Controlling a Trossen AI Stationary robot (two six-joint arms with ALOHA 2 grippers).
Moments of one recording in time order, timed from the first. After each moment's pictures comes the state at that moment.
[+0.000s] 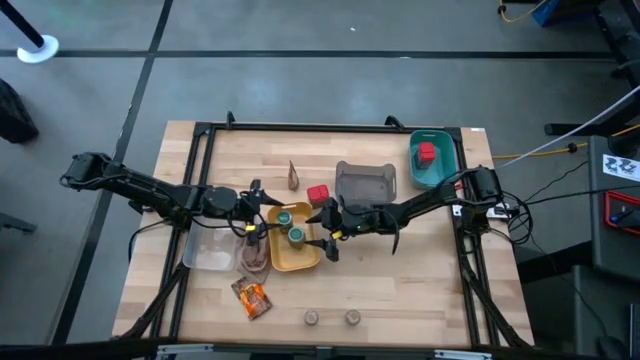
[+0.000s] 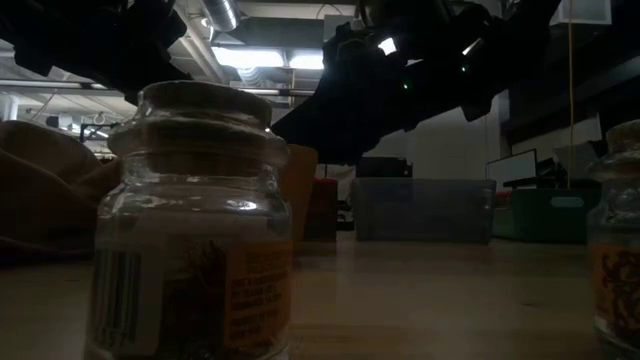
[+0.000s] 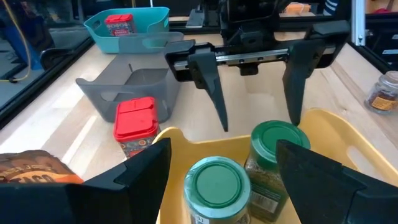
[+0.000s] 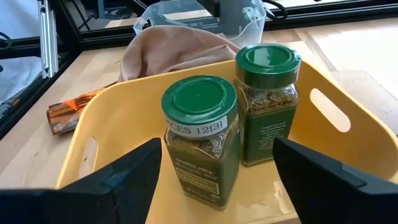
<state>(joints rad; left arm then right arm) -0.14 0.96 0.33 0.27 -0.22 -0.02 0.13 1.90 0.92 0.63 0.04 0.15</state>
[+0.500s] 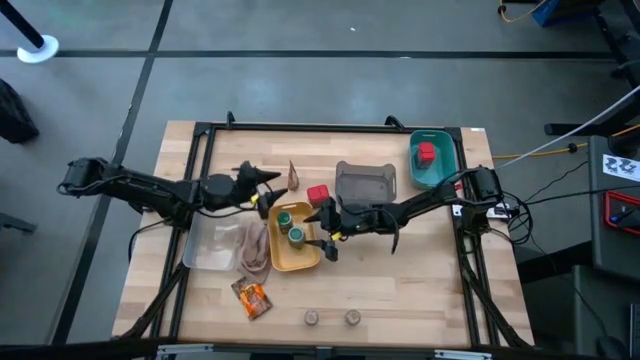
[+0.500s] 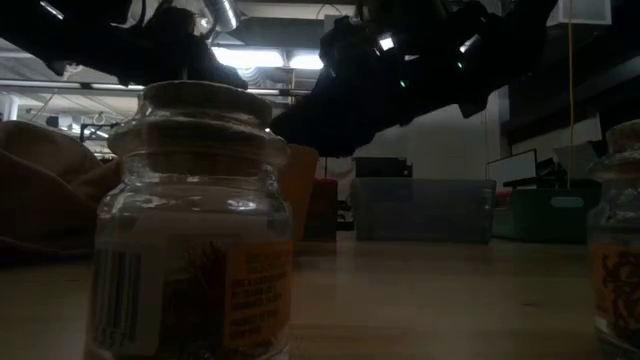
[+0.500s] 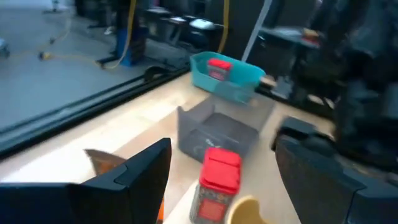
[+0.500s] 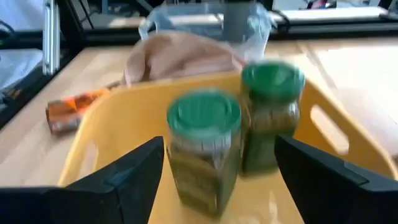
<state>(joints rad) 0.00 0.97 0.33 0.45 -0.44 -0.28 0.13 1.90 0.95 0.62 0.04 0.07</state>
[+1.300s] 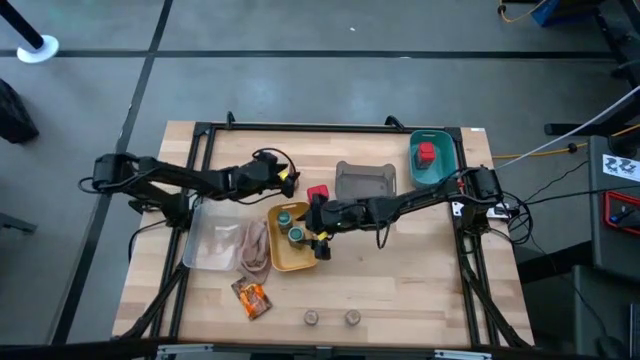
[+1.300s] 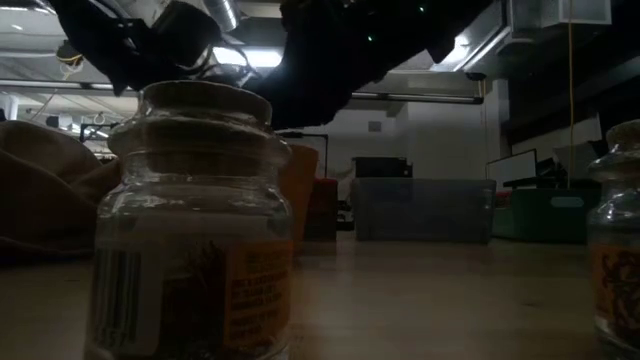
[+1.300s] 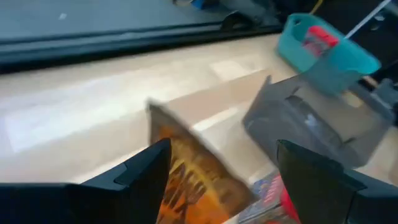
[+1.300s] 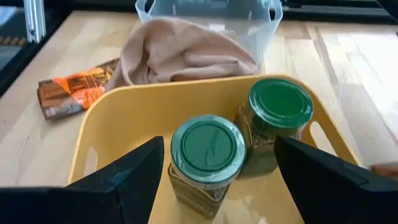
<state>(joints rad) 0.19 1.34 0.51 0.33 -0.46 -0.62 0.13 1.90 1.25 0.12 0.04 0.02</state>
